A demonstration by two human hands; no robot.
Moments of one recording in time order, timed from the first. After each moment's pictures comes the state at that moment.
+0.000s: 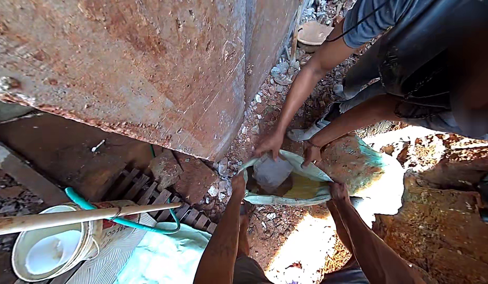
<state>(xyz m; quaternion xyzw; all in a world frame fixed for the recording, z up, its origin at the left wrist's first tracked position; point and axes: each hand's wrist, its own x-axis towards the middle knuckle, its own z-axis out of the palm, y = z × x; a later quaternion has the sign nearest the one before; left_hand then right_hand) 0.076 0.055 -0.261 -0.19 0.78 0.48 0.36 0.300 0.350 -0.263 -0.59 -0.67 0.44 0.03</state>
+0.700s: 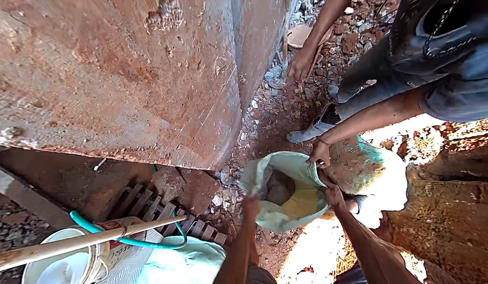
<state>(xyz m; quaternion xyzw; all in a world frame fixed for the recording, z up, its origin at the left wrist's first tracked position) 0.130 0.039 -0.253 -0.04 0.81 0.43 0.39 0.298 0.329 -0.255 -0.51 -0.75 0.42 -0.03</state>
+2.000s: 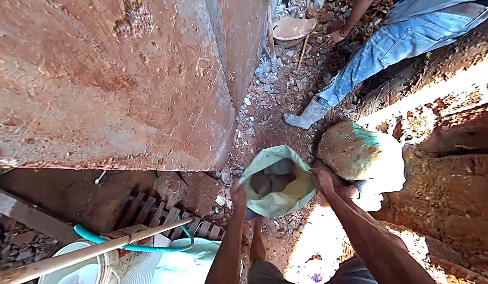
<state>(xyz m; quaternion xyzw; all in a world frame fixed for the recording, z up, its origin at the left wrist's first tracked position) 0.097 0.032 -0.257 -0.09 0.76 0.58 0.26 0.262 0.317 -0.238 -0.48 -0.80 0.31 -0.20</state>
